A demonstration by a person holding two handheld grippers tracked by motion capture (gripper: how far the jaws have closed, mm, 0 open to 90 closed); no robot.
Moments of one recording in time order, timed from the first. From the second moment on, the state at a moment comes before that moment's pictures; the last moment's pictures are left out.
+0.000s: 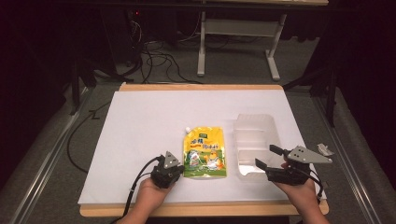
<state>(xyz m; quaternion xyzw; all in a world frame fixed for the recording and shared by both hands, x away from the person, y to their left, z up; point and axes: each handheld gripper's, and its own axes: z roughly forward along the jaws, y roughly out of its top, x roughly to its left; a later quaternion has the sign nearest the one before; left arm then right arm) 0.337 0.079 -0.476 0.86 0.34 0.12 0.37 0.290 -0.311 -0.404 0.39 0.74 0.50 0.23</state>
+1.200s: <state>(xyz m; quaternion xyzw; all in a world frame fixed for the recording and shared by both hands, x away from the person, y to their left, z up) 0.430 0.075 -0.465 0.77 0.46 0.08 0.43 0.289 -0.318 -0.403 0.39 0.74 0.50 0.23</state>
